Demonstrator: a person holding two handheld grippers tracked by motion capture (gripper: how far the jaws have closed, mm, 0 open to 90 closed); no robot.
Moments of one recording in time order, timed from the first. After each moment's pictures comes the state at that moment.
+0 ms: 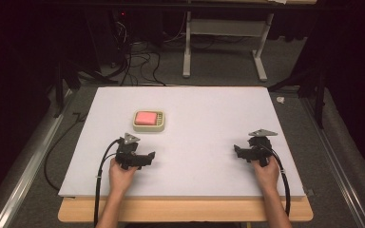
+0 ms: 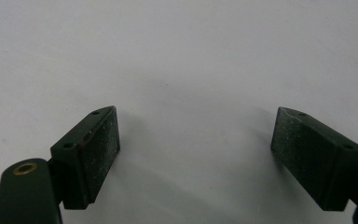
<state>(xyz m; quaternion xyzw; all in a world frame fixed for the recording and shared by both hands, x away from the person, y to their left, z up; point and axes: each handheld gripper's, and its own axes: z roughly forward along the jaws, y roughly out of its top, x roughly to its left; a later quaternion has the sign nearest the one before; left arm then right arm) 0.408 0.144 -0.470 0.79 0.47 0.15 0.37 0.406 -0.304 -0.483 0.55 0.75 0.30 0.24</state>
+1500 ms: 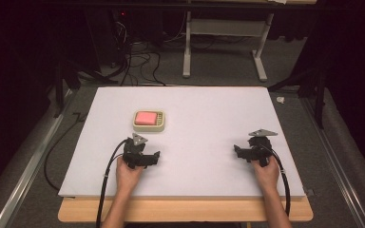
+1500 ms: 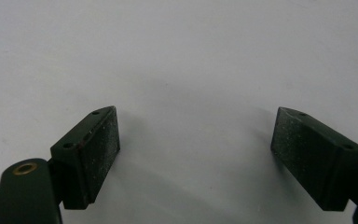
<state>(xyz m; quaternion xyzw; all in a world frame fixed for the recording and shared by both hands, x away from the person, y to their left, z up) 0.416 0.124 -0.487 0.80 0.45 0.19 0.35 0.406 -0.304 -0.483 0.55 0.75 0.30 0.24</state>
